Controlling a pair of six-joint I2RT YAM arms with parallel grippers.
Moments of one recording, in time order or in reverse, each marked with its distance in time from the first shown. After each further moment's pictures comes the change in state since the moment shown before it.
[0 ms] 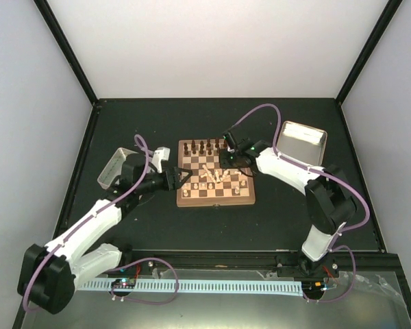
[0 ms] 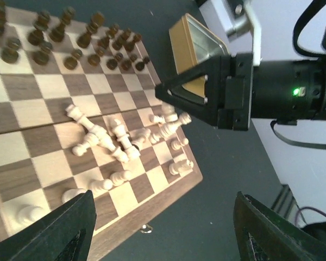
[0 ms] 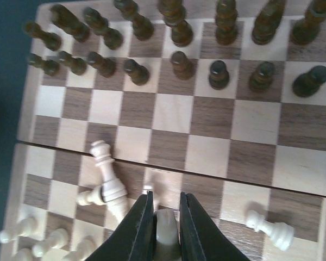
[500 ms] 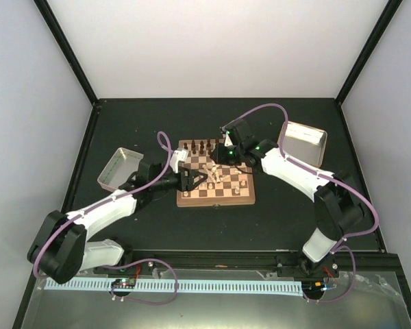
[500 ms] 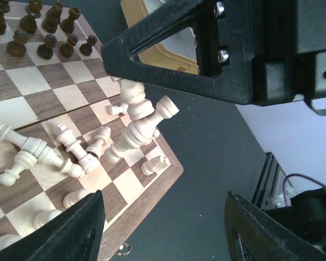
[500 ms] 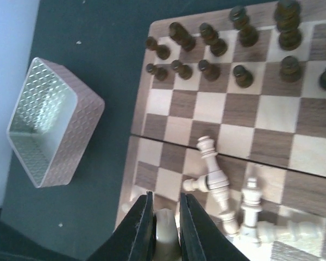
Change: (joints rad) left arm -0.097 0.256 -0.004 0.296 0.113 0.031; right arm 0.000 -0.076 0.000 0.099 -0.240 0.110
